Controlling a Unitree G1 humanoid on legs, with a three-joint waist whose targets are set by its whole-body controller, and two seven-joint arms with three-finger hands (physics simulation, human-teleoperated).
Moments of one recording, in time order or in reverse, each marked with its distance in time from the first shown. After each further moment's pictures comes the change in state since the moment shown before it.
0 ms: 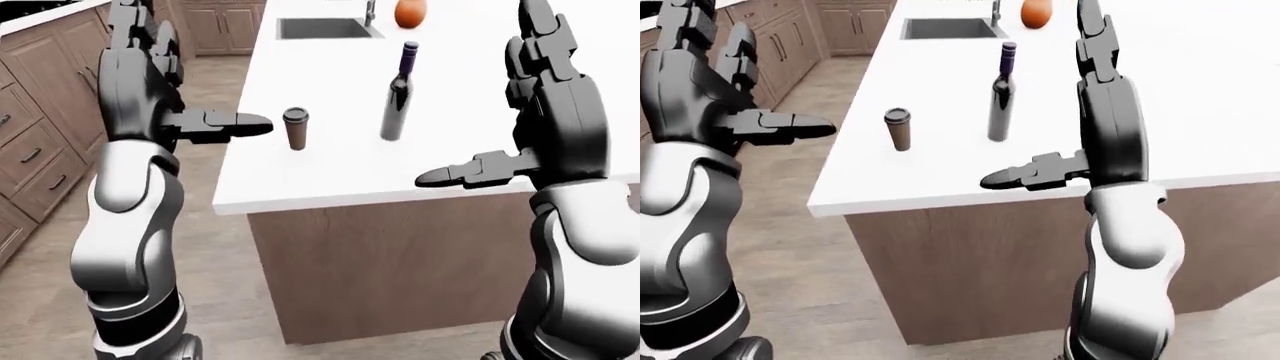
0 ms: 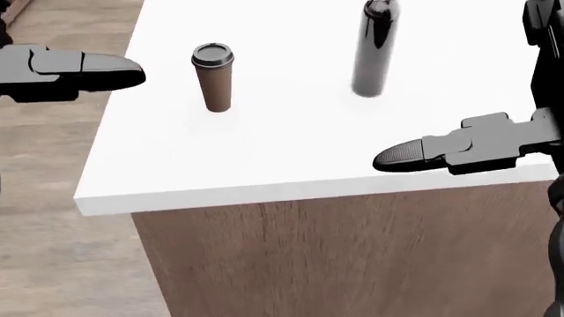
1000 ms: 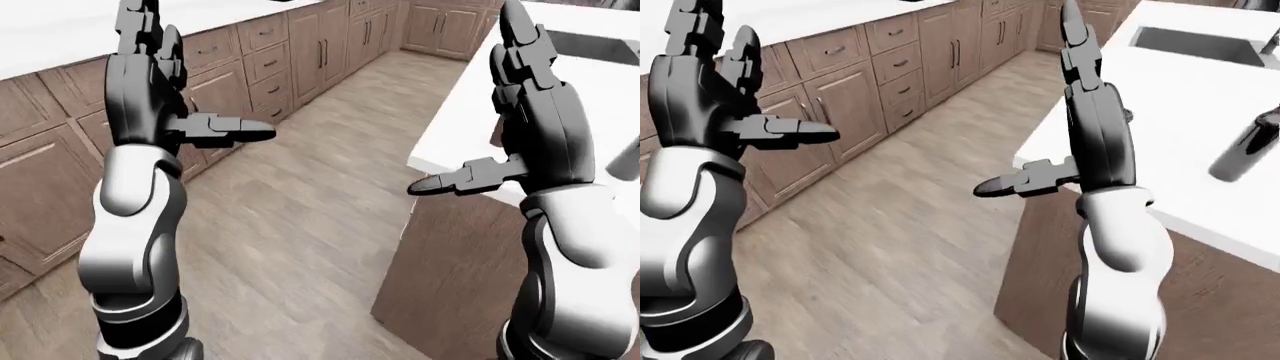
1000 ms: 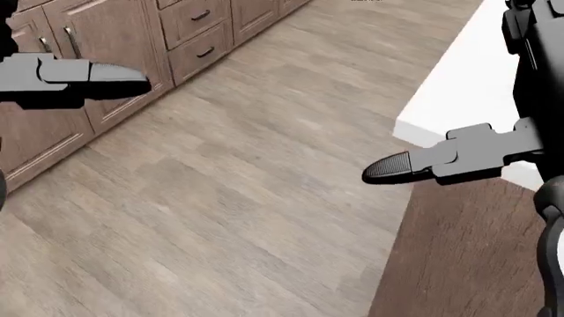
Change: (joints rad) left arm 0.018 -0.010 -0.011 0.000 0.035 -0.021 -0.024; right arm 0.026 0.018 0.018 0.006 0.000 -0.036 0.019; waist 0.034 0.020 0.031
